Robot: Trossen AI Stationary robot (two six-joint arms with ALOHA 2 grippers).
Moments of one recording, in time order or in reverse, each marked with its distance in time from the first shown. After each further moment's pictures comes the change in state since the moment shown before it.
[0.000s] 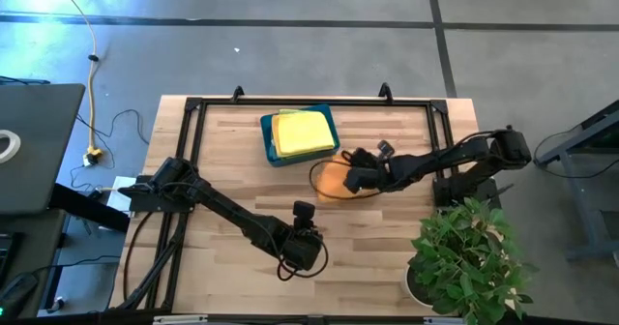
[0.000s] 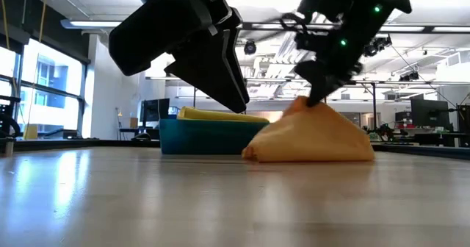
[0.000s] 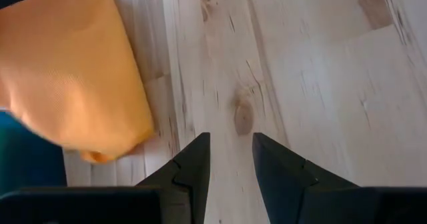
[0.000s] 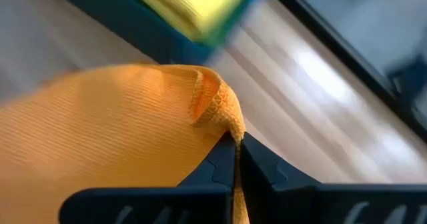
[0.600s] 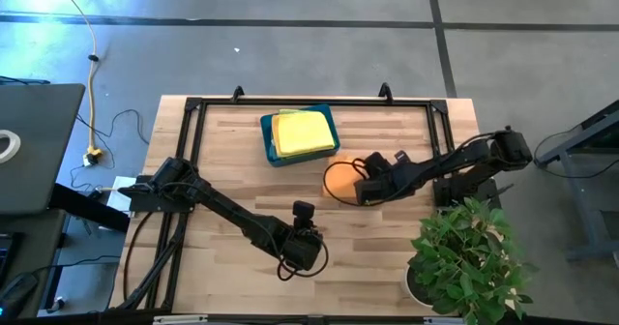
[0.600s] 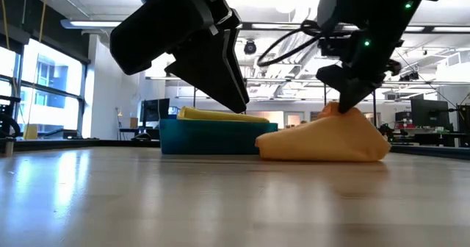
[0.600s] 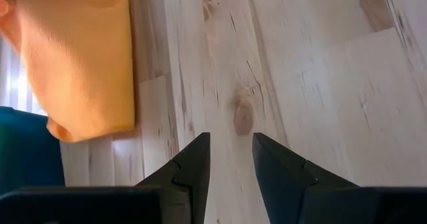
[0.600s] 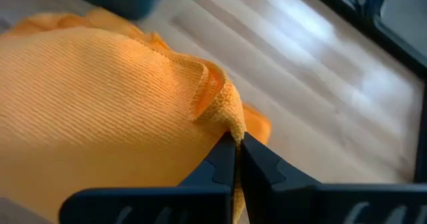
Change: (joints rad) left arm 0.000 0.000 0.000 0.000 0.000 -0.018; right arm 0.073 0.000 0.000 -0.333 0.005 0.448
